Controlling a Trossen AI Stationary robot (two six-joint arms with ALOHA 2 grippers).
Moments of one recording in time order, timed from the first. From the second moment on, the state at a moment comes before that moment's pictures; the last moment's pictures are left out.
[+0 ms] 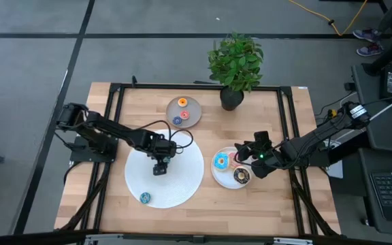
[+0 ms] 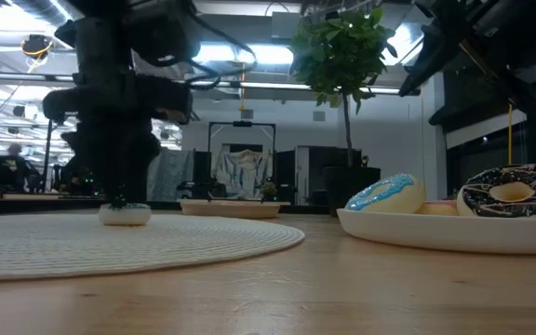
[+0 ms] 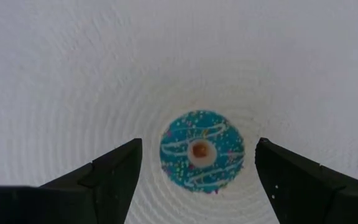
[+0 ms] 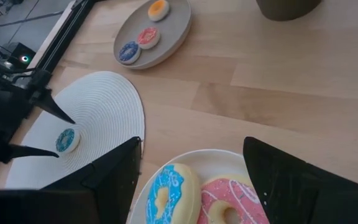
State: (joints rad) left arm -0.12 1.54 0.81 -0.53 -0.02 -0.29; right arm 0.50 1.21 0.77 -0.65 0.85 1.64
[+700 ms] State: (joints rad) left arm -0.12 1.59 0.81 -0.51 0.03 -0.30; right arm 0.50 1.21 0.77 -0.65 0.85 1.64
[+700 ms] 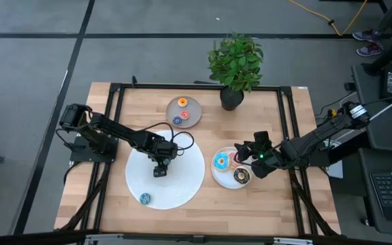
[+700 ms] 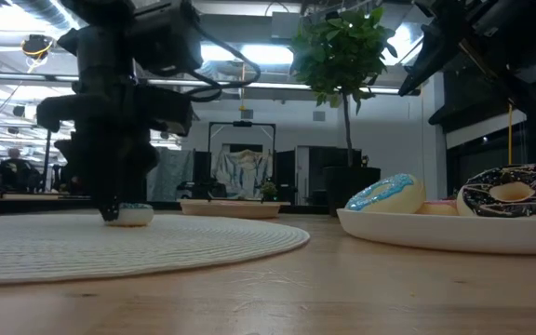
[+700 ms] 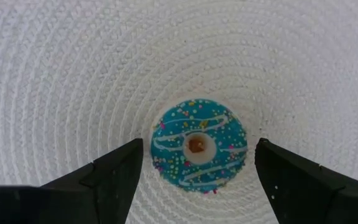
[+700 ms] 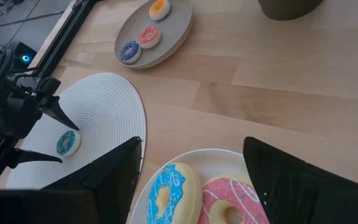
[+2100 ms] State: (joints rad) left arm -0.05 1.56 0.82 -0.50 0.00 -0.34; right arm 0.49 1.21 0.77 -0.65 0.85 1.64
